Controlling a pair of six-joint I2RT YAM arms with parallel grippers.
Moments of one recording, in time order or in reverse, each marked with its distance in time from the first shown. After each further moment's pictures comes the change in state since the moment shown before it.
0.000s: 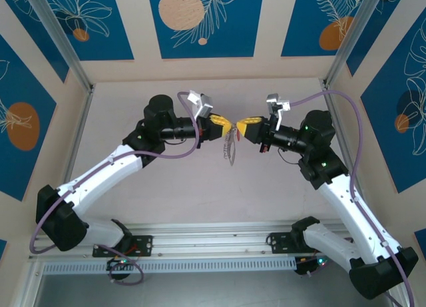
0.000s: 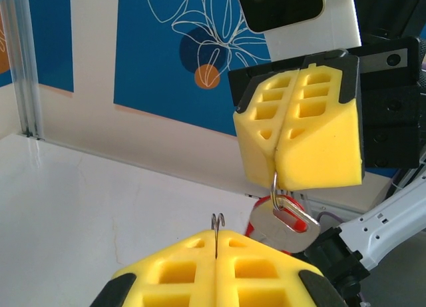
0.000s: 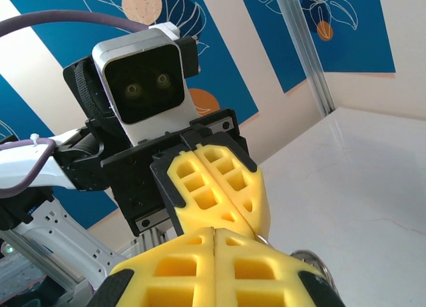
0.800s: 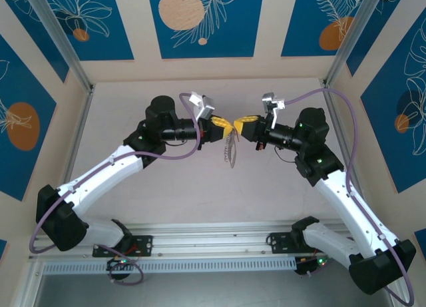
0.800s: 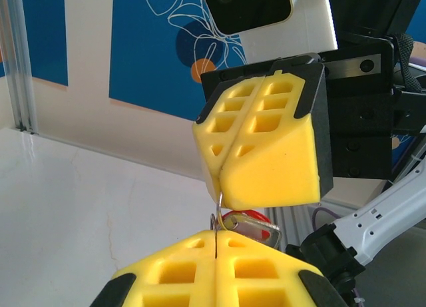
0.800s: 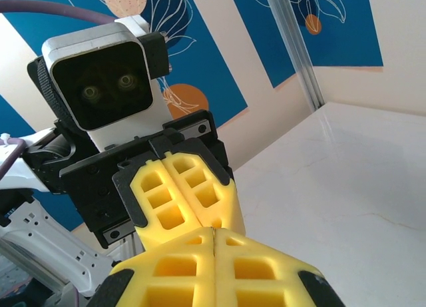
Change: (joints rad) left arm -0.013 0.000 0.000 -0.016 -0.003 0.000; right arm 0.016 0.040 0.000 -0.001 0.040 -0.029
